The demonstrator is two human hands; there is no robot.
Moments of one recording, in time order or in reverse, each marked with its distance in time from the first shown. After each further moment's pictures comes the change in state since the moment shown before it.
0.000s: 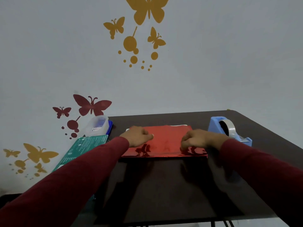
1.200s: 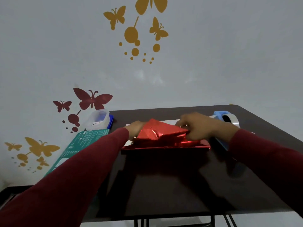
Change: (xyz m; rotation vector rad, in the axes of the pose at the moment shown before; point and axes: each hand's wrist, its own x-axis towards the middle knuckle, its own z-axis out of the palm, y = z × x) left_hand 0.009 0.001 -0.001 -0.559 -0.105 -0.118; right_hand -0.025 -0.034 -0.023 -0.282 0.196 -0.333
